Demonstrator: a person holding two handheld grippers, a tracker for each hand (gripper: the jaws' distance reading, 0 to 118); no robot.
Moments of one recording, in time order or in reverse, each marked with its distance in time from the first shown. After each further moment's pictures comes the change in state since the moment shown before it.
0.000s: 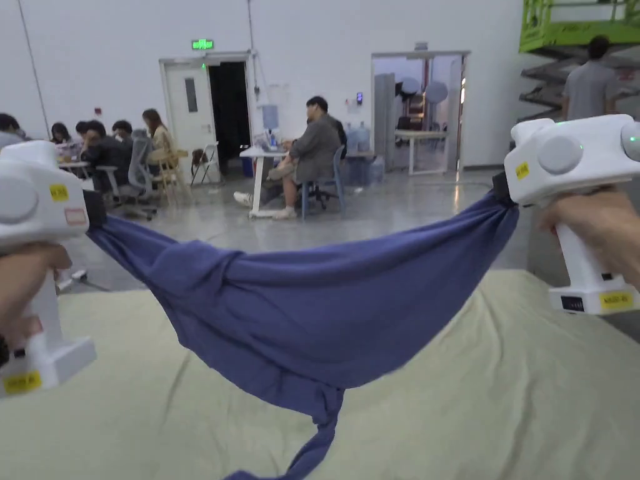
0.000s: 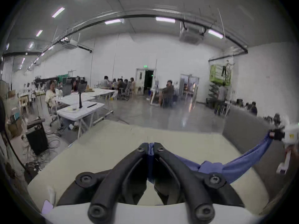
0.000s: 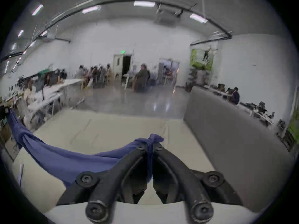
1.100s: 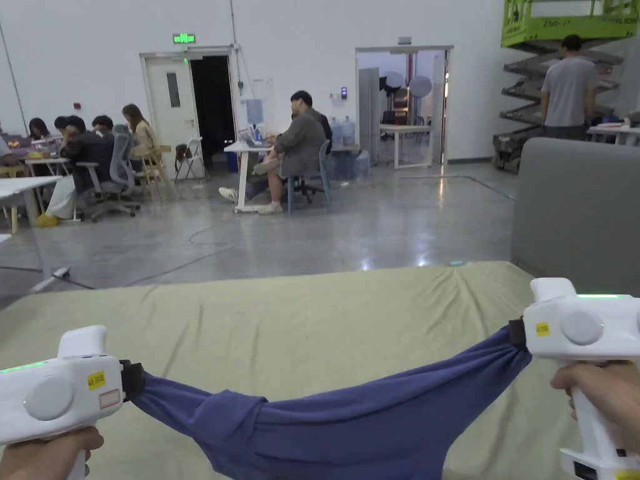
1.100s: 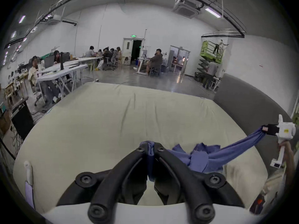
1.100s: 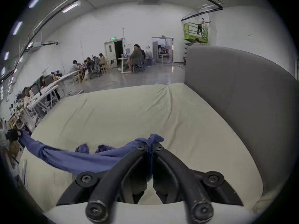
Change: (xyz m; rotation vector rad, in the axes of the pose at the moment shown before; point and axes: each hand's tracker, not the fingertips) left arm -0.031 -0.234 -0.038 -0.334 -0.131 -0.023; right arm 0.024 -0.236 -0.045 -0.239 0.077 -0.131
